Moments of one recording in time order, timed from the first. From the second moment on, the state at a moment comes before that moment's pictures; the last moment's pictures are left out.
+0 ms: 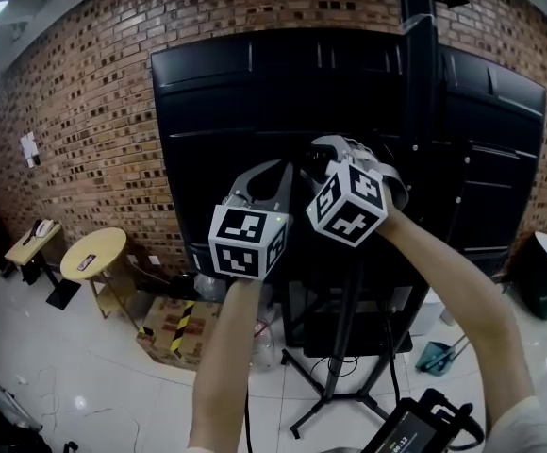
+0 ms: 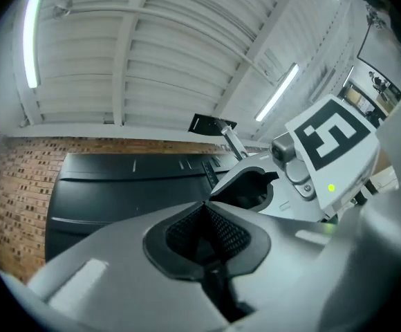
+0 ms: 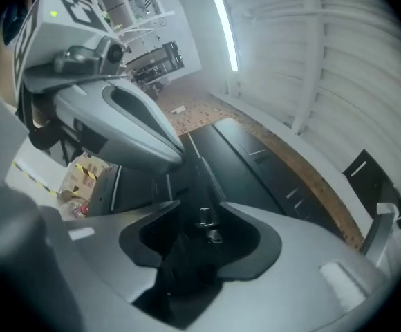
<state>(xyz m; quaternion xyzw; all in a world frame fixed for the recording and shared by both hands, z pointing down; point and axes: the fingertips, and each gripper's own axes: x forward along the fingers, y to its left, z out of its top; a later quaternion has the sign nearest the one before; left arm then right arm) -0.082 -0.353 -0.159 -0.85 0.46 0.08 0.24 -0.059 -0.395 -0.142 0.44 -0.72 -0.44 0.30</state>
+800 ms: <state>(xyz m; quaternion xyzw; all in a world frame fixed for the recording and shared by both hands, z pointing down) 0.006 -0.252 -0.055 -0.91 0.34 0.13 0.19 0.045 -0.215 -0.052 0.40 -0.88 -0.21 -0.13</state>
